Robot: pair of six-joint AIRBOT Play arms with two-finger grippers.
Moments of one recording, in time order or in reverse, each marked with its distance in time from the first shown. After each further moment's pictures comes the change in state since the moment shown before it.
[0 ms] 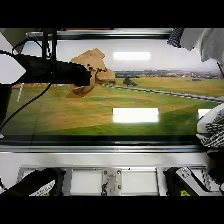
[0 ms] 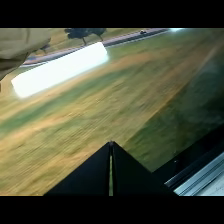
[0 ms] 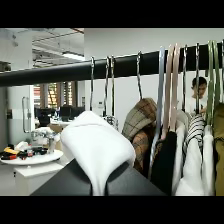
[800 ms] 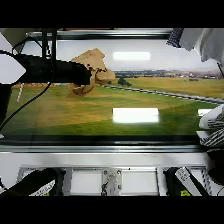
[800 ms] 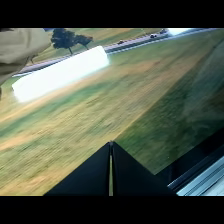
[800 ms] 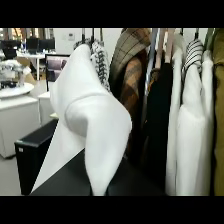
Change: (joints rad) left arm 0.000 0.000 0.000 0.000 0.016 0.003; right arm 0.200 0.037 -0.004 0.042 -0.462 -0.193
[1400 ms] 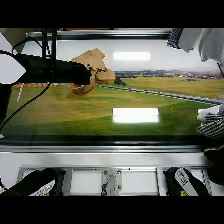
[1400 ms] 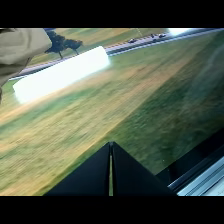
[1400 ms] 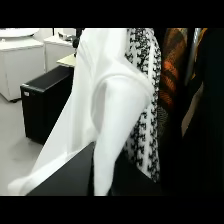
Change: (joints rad) left arm 0.000 0.000 0.000 0.000 0.000 0.008; right arm 0.210 0.045 -0.001 0.014 -0.288 -0.121
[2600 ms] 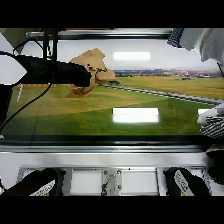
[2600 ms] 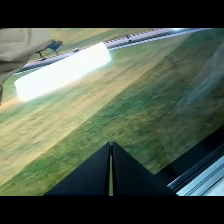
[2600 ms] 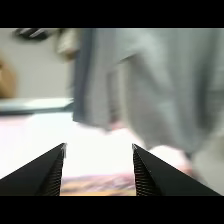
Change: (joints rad) left arm 0.000 0.012 -0.035 0.000 0.010 0.017; right arm 0.343 0.087 0.000 0.953 -0.123 -0.781
